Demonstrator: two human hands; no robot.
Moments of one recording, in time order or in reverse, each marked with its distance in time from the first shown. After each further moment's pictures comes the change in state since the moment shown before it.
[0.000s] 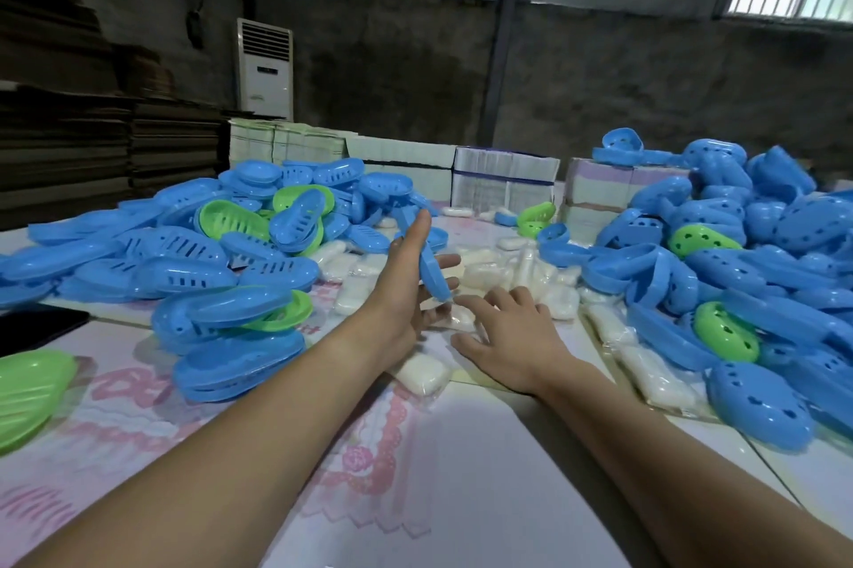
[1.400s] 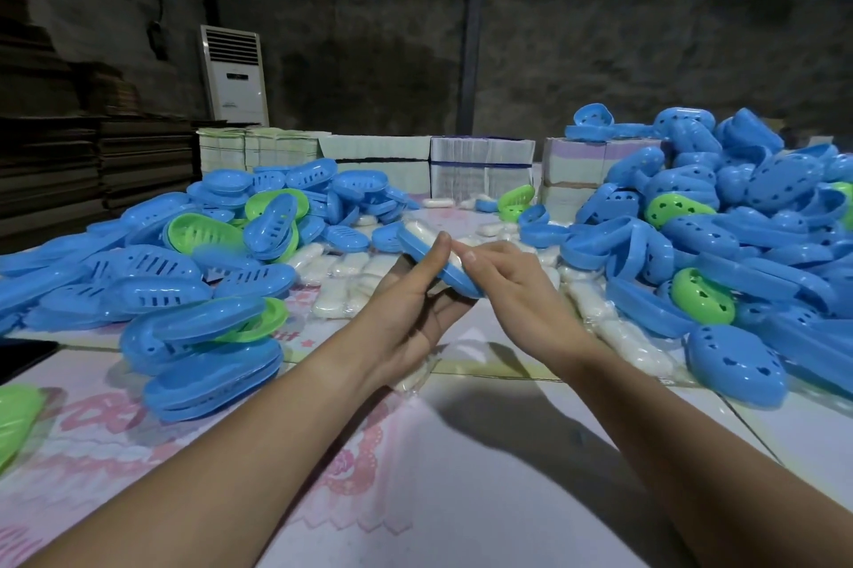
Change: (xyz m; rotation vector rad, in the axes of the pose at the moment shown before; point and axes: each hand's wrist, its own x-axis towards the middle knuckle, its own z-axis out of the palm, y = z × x) left_hand -0.013 -0.021 0.012 -0.286 -0.330 0.003; right_hand -0.031 -0.015 -0.062 0.876 0.199 0.067
